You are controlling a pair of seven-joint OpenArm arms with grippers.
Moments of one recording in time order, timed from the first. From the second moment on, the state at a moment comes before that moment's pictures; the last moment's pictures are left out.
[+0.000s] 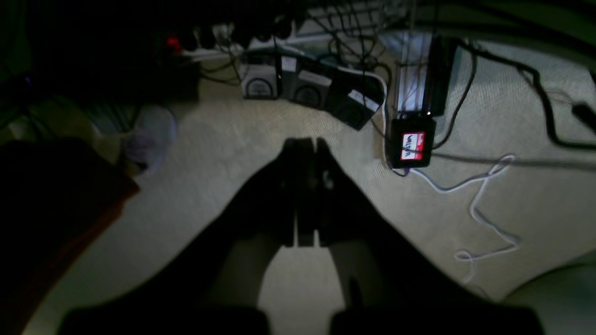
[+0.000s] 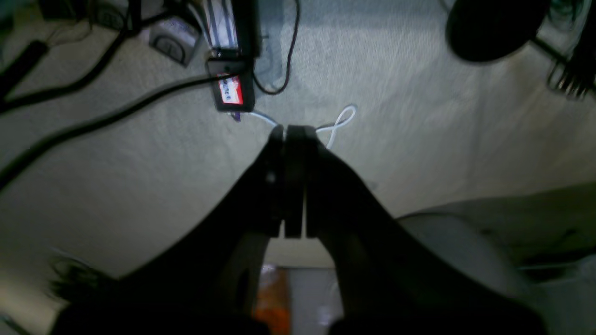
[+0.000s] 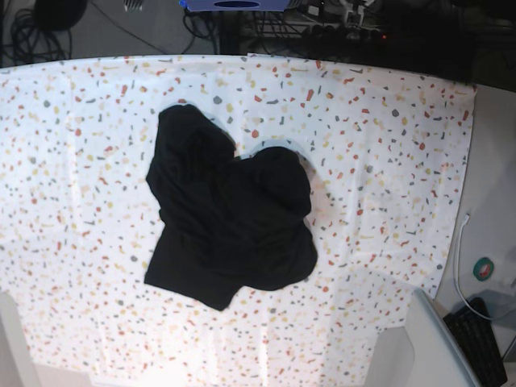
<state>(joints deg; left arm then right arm) 23.2 -9.6 1.8 28.8 0.2 -2.0 -5.6 -22.1 2.1 3.1 22.5 0.5 1.5 -1.1</state>
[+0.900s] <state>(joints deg) 58.0 -19.9 -14.4 104.1 -19.1 -1.7 -4.2 -47.4 -2.8 17.8 110.6 0.3 1.4 -29.2</state>
